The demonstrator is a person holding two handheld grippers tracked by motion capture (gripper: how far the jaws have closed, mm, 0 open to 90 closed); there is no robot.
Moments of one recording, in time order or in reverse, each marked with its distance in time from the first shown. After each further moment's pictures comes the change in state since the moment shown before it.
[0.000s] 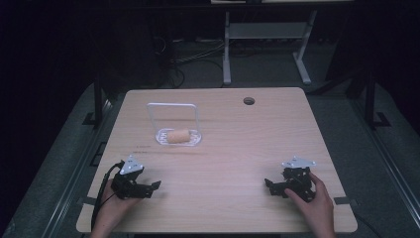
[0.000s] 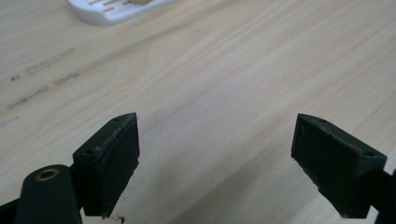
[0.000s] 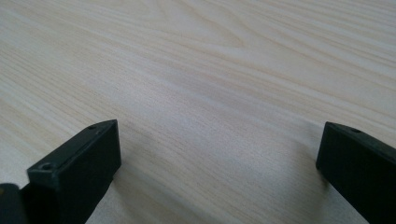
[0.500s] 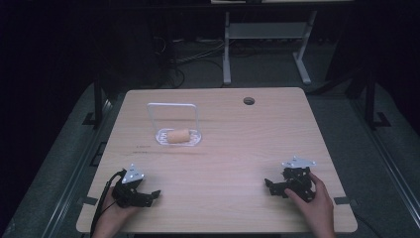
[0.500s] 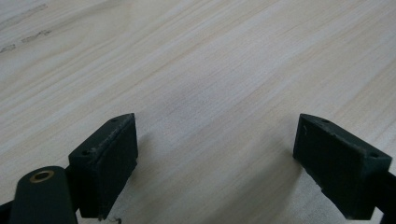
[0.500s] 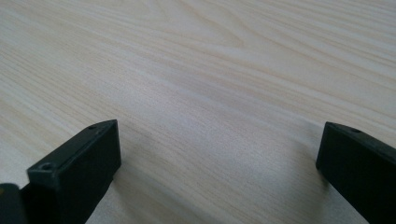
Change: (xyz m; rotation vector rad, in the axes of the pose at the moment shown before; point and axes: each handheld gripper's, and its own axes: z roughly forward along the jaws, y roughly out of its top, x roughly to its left) left arm -0.004 -0.022 0.008 0.037 -0.010 0.017; right arm 0.000 0.000 0.000 0.001 -0.001 -0.001
